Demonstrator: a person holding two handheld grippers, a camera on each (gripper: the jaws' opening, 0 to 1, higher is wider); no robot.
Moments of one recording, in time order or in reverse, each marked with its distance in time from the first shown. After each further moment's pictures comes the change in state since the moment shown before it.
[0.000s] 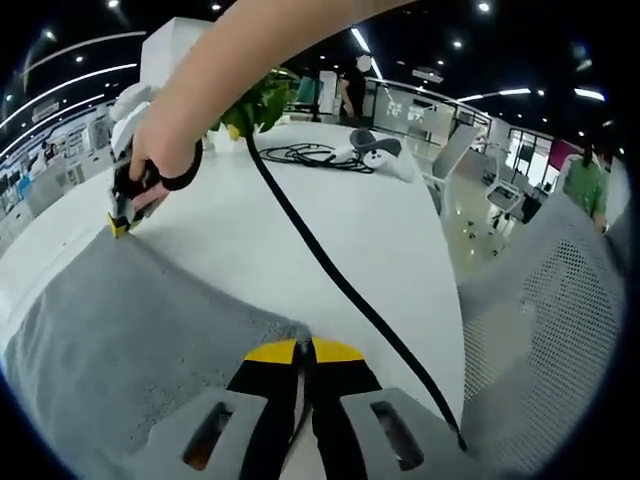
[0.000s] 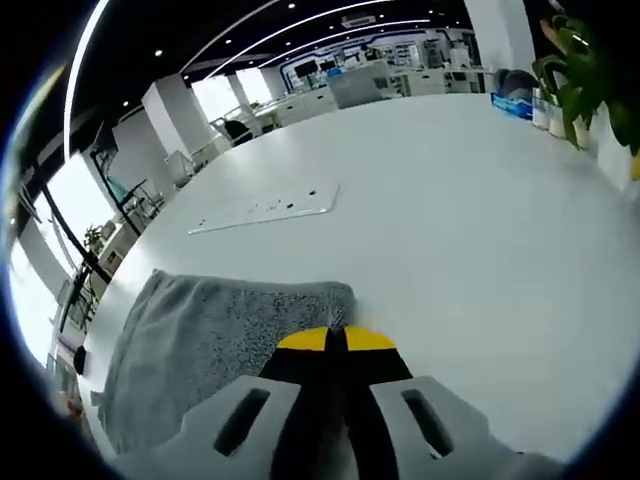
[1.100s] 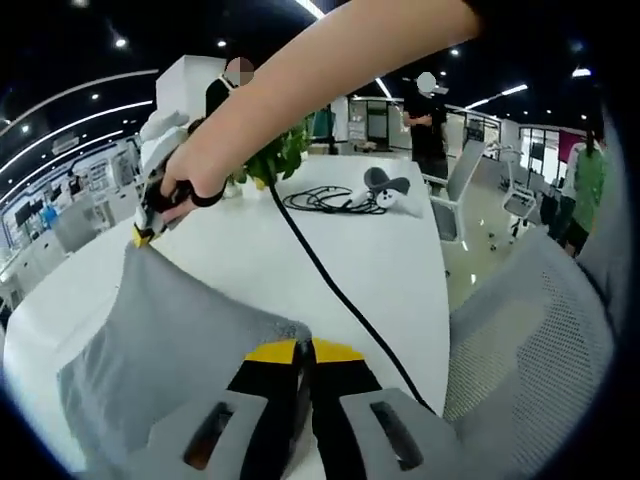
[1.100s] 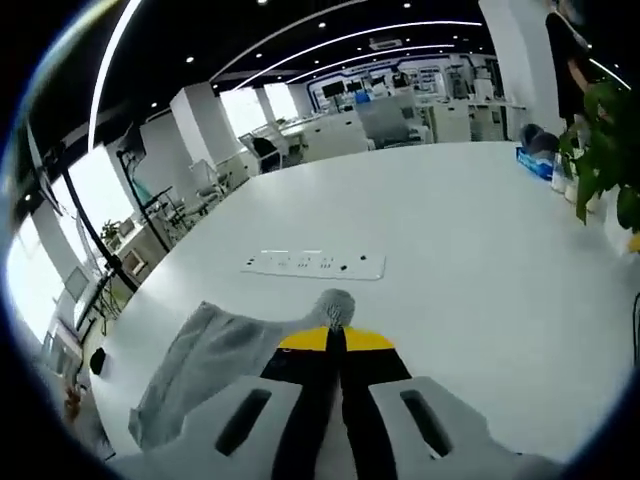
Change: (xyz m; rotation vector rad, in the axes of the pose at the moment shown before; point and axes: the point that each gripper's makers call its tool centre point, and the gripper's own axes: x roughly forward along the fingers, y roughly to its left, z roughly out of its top) left arm -0.082 0.011 0.048 0.063 -0.138 0.149; right arm -0.058 0.067 0.073 -0.118 -0.109 0.075
